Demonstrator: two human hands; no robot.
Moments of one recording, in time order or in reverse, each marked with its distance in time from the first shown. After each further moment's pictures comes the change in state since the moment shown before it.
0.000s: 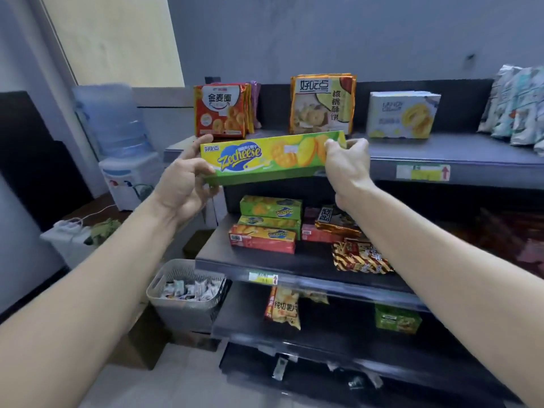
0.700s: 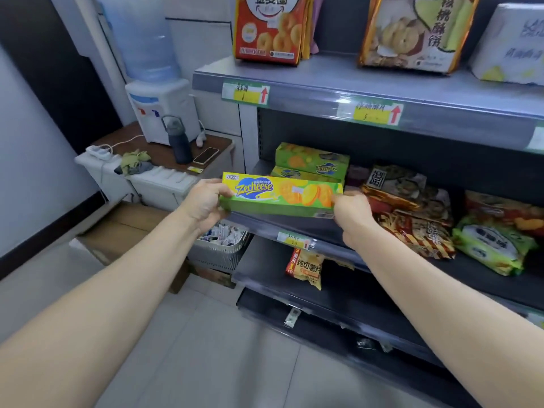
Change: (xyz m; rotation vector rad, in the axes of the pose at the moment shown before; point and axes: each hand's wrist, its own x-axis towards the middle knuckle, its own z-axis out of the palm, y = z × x) left_hand 0.028 -0.126 -0.099 0.099 0.328 -0.385; right_hand -0.013 0.162 0.086 -0.108 -0.277 0.542
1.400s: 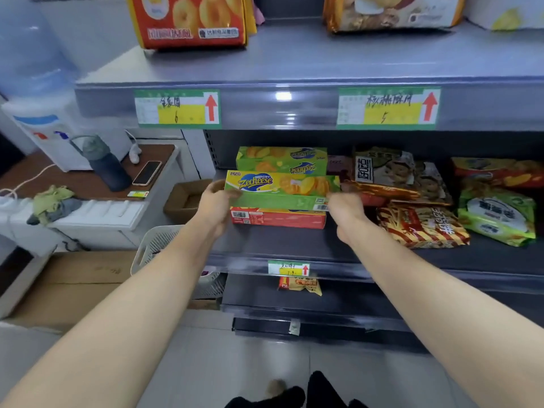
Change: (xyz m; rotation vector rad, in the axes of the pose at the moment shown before) left_hand 0.188 -0.024 0.066 0.046 -0.106 -0.054; right_hand 0.138 0.014 0.039 0.144 0.245 0.070
